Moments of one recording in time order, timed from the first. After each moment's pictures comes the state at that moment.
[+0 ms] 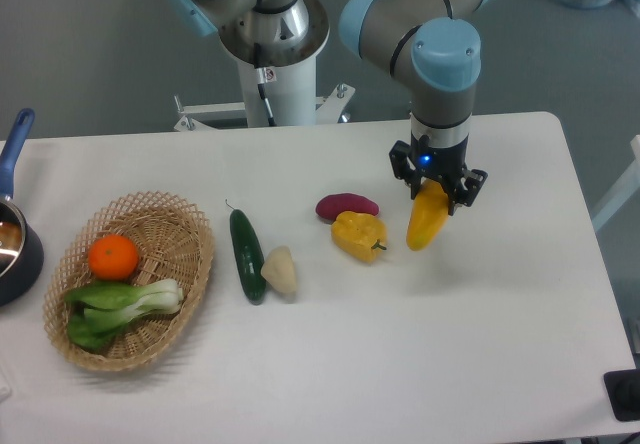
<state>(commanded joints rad) 2.71 -1.76 -1.87 -0.92 1.59 1.25</state>
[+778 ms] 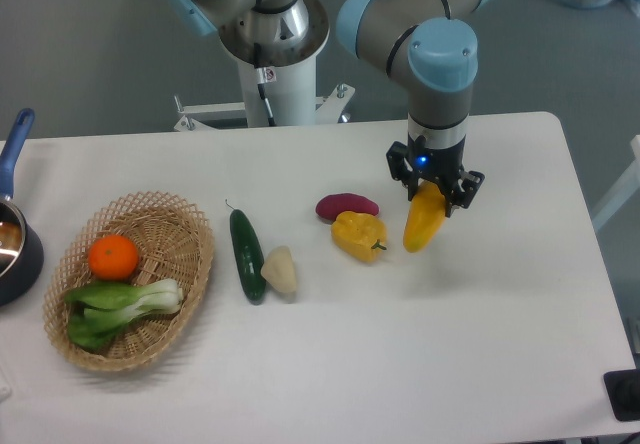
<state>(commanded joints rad) 2.69 -1.76 -1.87 -0.92 1.58 1.25</state>
